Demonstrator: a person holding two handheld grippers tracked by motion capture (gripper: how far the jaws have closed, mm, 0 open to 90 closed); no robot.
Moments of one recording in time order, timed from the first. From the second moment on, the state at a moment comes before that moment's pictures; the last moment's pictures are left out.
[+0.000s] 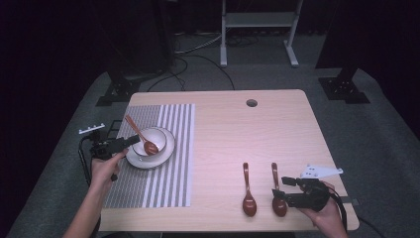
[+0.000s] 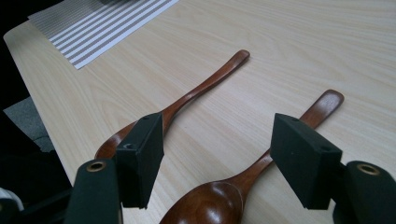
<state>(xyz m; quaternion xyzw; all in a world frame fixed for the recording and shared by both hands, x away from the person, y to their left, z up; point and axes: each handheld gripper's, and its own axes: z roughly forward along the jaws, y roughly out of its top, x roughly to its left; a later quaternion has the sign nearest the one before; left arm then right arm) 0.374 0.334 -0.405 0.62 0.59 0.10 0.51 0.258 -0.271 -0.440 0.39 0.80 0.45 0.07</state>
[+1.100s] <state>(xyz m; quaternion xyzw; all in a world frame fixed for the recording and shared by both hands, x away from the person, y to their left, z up) 0.340 0.285 -0.400 0.67 0.53 0.11 0.51 0.249 -0.295 -0.441 0.41 0.78 0.46 0.08</state>
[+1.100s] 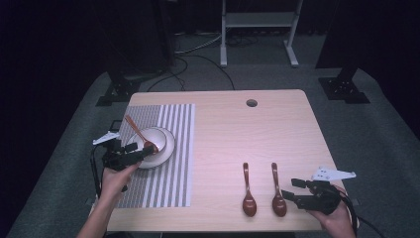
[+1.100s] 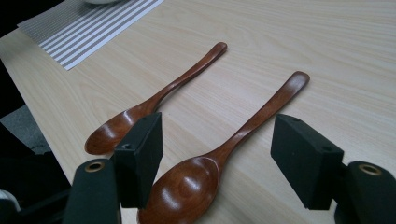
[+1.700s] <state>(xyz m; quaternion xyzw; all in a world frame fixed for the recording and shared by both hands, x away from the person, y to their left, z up) 0.334 0.252 -0.410 0.70 0.50 0.10 0.51 0.246 -0.302 -0.444 0.42 0.78 0.45 0.08</state>
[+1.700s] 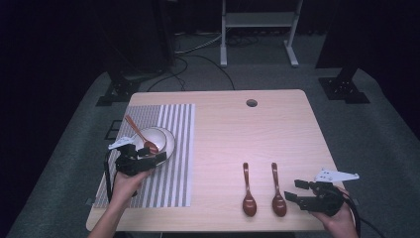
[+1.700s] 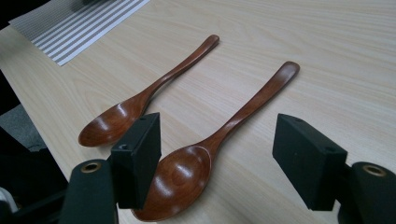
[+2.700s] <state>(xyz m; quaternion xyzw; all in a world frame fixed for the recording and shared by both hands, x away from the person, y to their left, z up) 0.310 0.199 -0.423 0.73 0.44 0.06 0.52 0.240 -0.315 -0.445 0.44 0.77 0.45 0.09</state>
